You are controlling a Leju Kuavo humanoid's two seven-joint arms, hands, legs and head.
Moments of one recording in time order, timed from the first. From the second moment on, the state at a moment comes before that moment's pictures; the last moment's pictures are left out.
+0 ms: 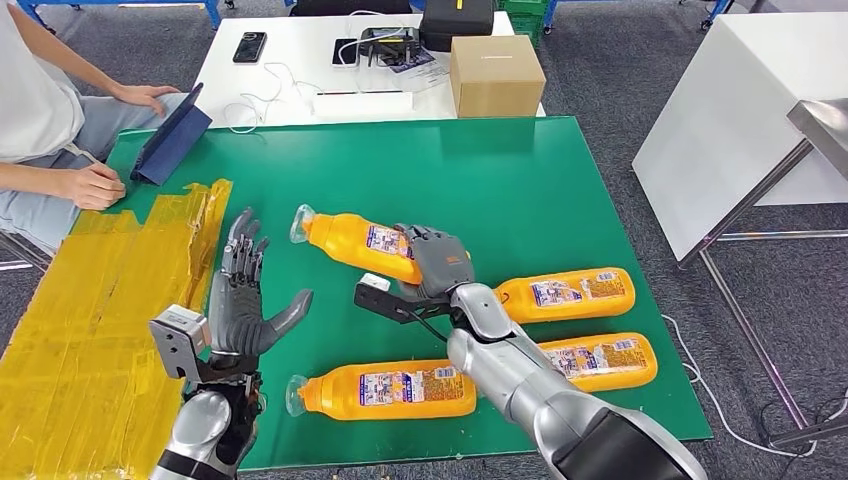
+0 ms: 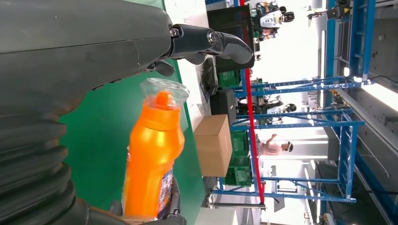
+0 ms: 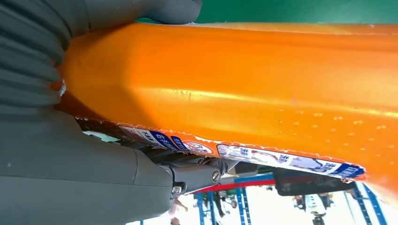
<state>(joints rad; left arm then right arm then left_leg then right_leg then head) -0.09 -0.10 -0.26 -1.53 0.01 0.17 -0.52 -0.72 0.22 0.69 -0.45 0.86 -0.48 -0.02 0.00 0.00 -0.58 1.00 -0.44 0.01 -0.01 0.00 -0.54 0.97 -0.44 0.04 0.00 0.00</state>
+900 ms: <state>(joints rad) -0.09 -0.07 -0.35 -1.54 0.17 0.01 -0.40 -0.31 0.21 0.43 -1.03 0.09 -0.17 -0.57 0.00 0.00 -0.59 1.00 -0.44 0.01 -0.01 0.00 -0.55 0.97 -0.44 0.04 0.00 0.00</state>
